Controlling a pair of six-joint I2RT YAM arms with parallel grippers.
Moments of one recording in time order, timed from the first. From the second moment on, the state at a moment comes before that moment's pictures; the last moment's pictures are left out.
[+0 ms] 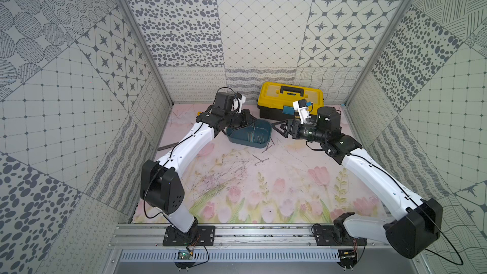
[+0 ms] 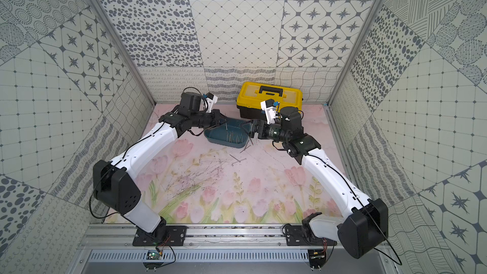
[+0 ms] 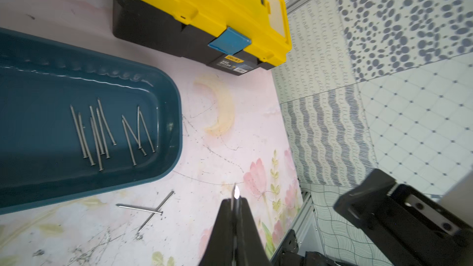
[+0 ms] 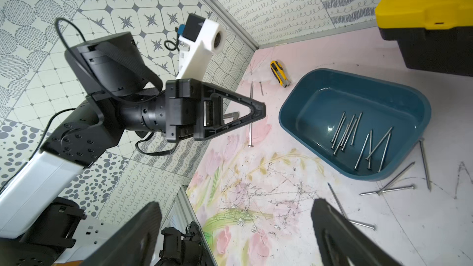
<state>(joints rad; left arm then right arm) -0.37 1.70 1.57 -0.52 0.52 -0.55 0.44 1.26 1.14 -0.22 -0.60 0.61</state>
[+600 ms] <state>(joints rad) -0.37 2.14 1.80 -0.71 0.33 -0.31 0.42 1.02 1.10 -0.44 -0.44 0.58</state>
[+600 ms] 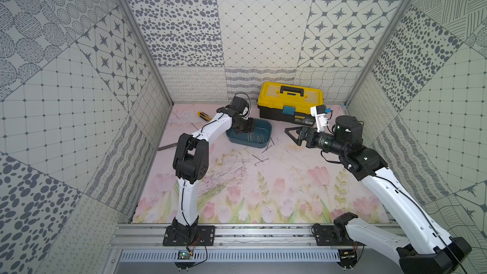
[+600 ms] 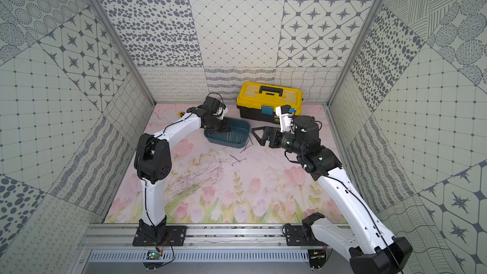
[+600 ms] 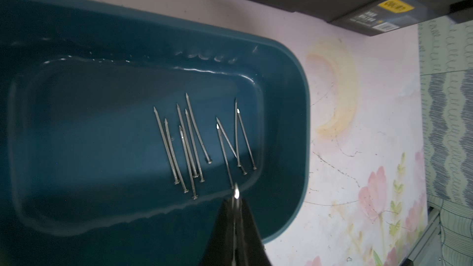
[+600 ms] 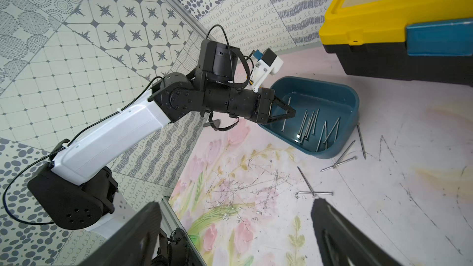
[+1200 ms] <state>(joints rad) -0.37 2.26 1.85 -0.70 0.28 -0.28 0.49 1.08 1.14 -0.76 -0.33 0.44</state>
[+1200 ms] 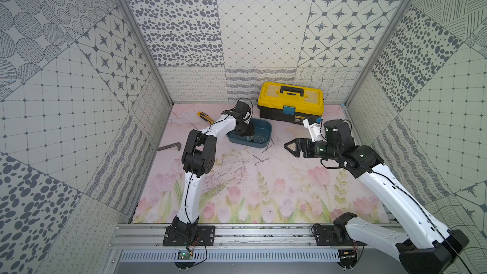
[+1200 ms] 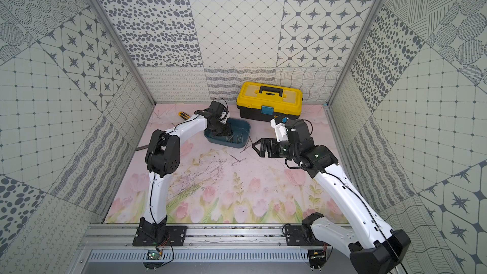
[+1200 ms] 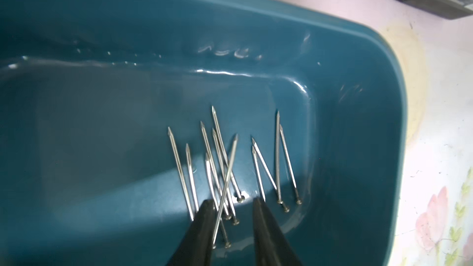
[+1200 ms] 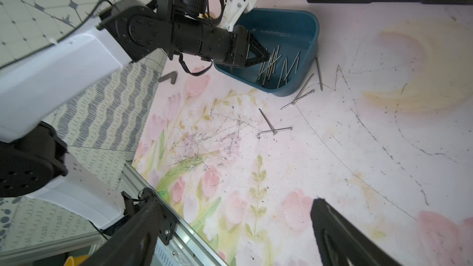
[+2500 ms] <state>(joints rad) 0.13 1.95 1.72 -0.98 0.09 -0.65 0.70 1.51 1.29 -0.65 -0.33 0.26</state>
